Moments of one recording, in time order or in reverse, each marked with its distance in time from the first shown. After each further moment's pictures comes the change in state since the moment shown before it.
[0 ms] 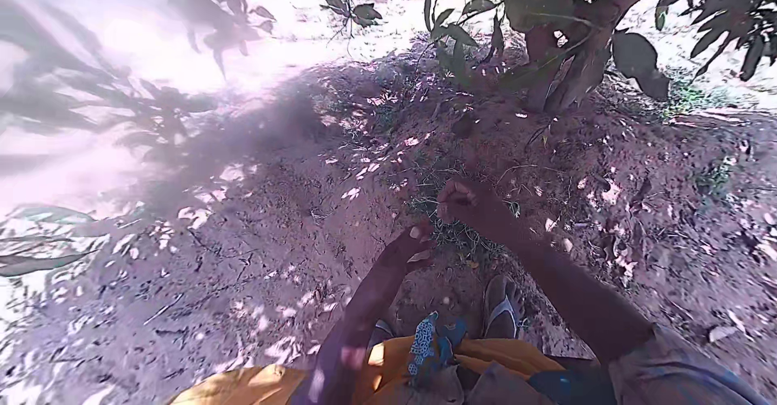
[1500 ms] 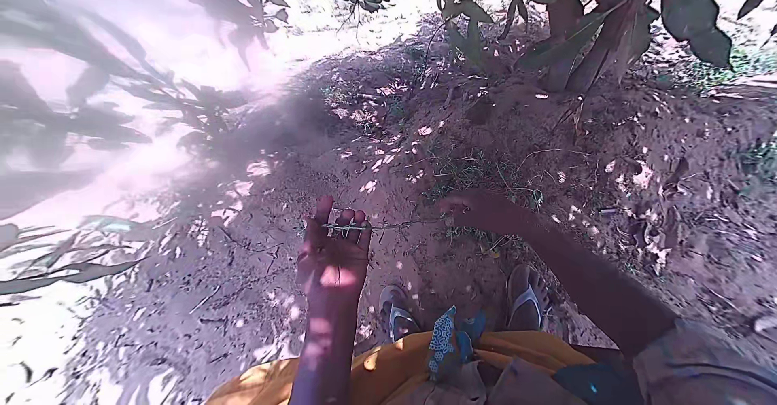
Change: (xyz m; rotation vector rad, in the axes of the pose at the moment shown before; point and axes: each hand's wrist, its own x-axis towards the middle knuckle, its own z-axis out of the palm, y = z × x) left_hand -0.016 0.018 -0.060 -0.802 0.627 0.390; right_hand 0.024 0.006 0.016 -0.330 -0.374 0.185
